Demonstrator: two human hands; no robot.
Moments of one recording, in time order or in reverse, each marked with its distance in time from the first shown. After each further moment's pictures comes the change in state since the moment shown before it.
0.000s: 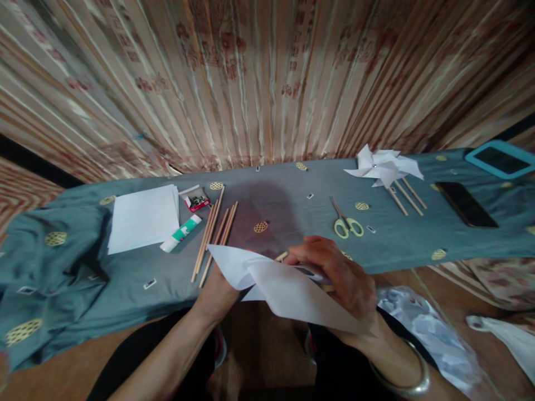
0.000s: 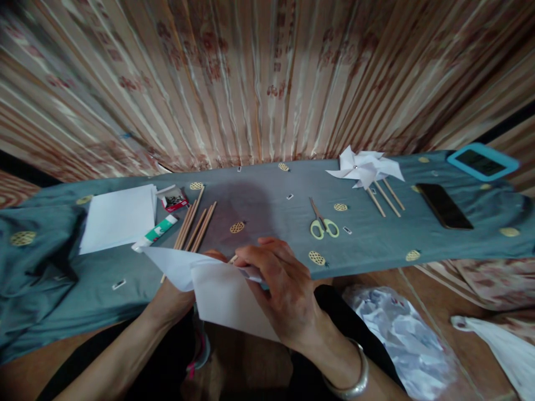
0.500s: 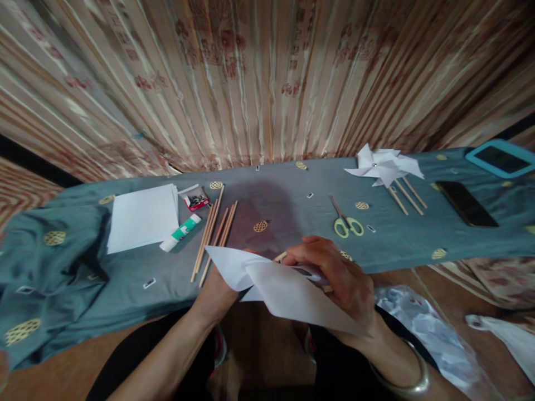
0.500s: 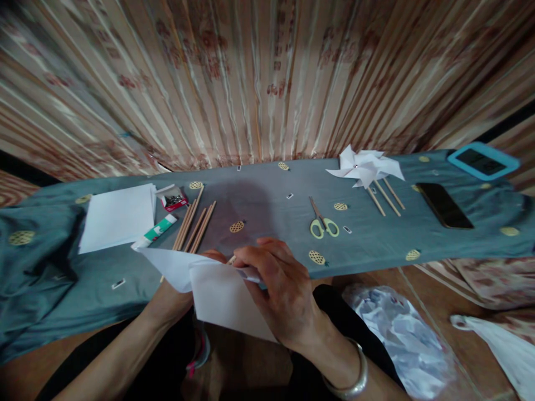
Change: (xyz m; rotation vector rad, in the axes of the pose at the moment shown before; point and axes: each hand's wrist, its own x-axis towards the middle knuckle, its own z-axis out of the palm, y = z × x) left_hand 0.000 0.000 0.001 -0.029 -0.017 0.027; right_hand -0.001 0.002 0.000 0.026 -0.026 -0.010
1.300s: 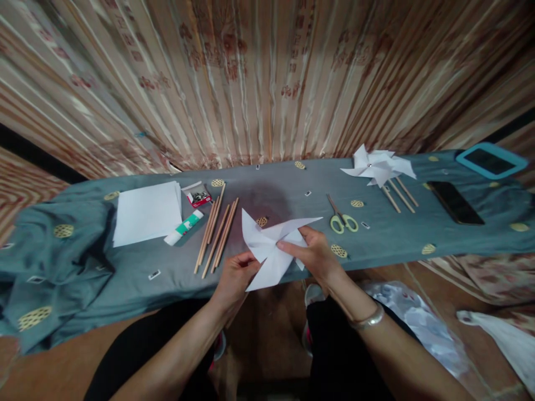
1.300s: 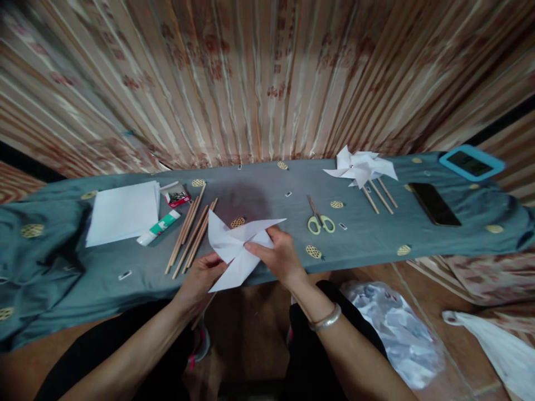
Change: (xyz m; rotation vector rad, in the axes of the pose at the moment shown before) left_hand 0.001 -0.036 0.025 -0.465 0.186 -0.313; right_hand -0.007 0.051 0.042 0.664 -0.018 0.953
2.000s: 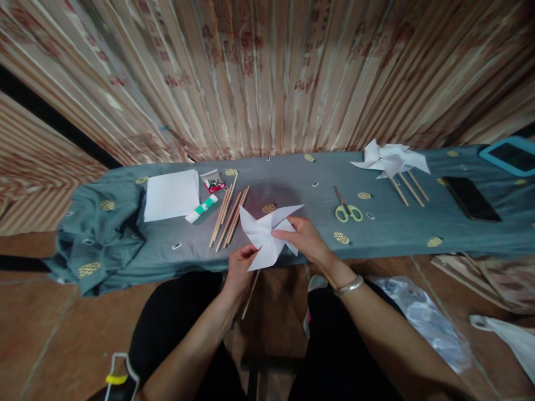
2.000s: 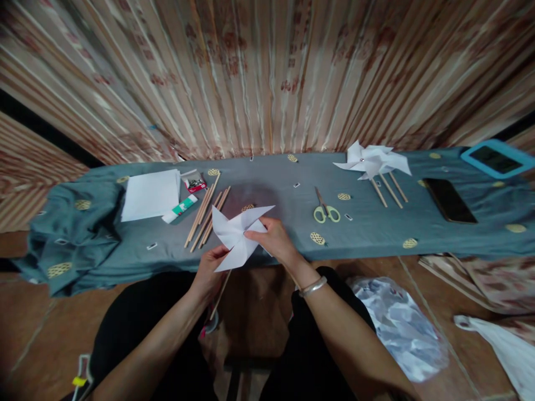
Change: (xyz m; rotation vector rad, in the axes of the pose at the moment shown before) left_hand -0.021 -0.026 -0.006 -0.061 0.156 0.154; right_hand 0.000 0.005 0.016 0.009 -0.190 0.045
